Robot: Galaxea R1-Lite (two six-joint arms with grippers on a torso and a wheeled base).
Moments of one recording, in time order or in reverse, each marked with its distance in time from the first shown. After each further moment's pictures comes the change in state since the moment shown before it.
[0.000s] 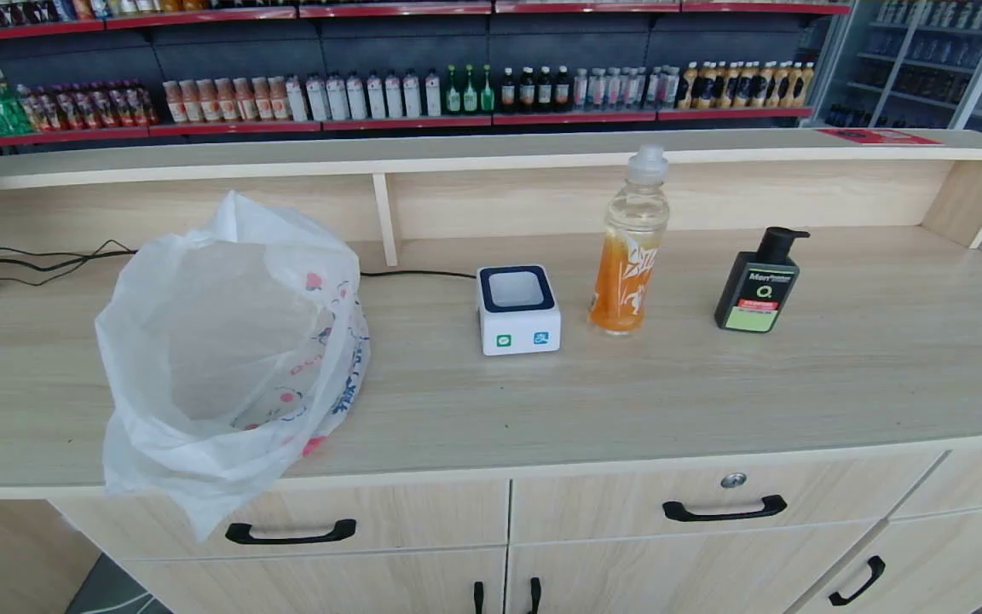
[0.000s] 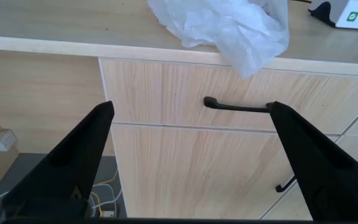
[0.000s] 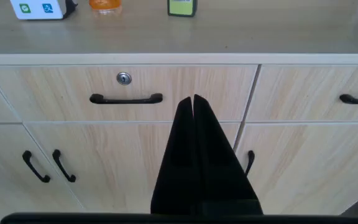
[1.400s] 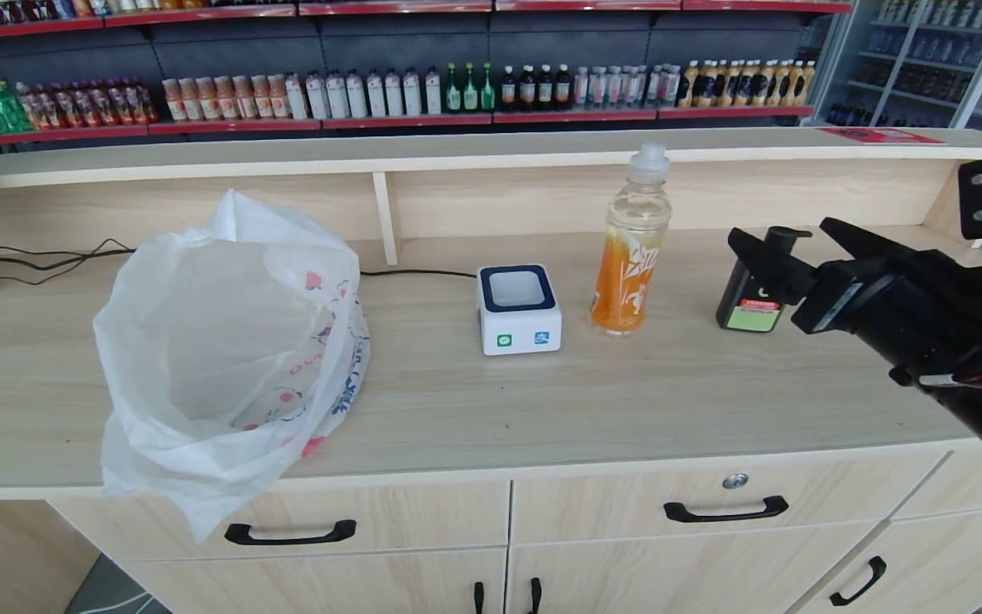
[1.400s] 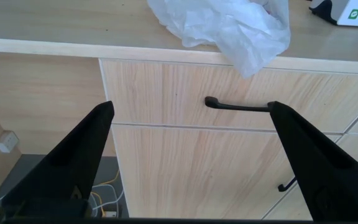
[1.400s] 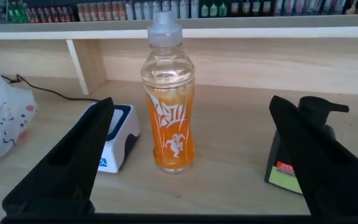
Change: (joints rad) left arm -0.001 0.000 0.000 0.000 -0.001 0.012; right arm 0.358 1.520 -0.515 -1.192 -0.089 0.031
